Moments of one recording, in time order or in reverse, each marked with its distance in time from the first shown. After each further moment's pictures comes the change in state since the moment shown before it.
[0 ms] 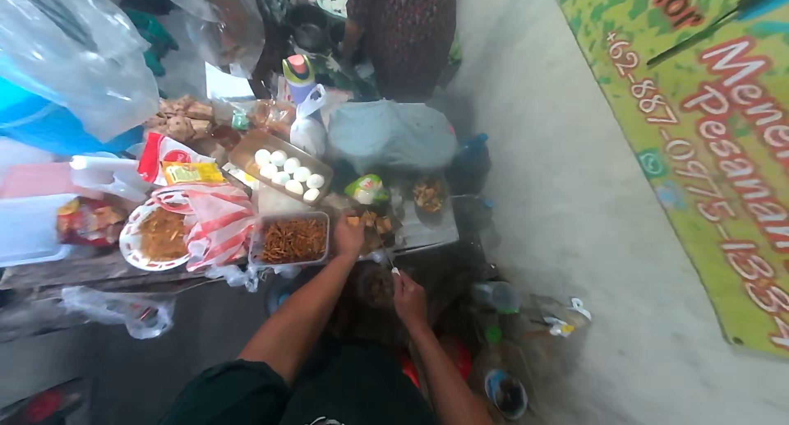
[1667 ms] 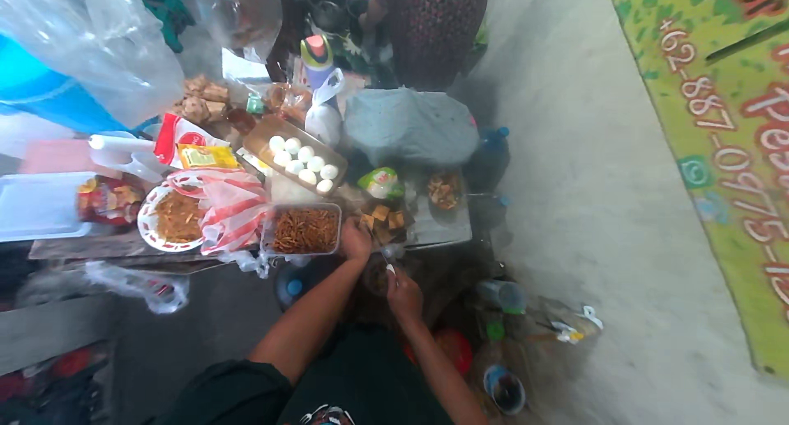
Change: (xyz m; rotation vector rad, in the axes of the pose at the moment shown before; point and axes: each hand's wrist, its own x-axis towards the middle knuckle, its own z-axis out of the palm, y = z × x) left_hand -0.012 -0.017 0.002 0.195 0.075 -0.109; right_hand 0.001 -0.028 0.020 -0.128 -0.145 0.025
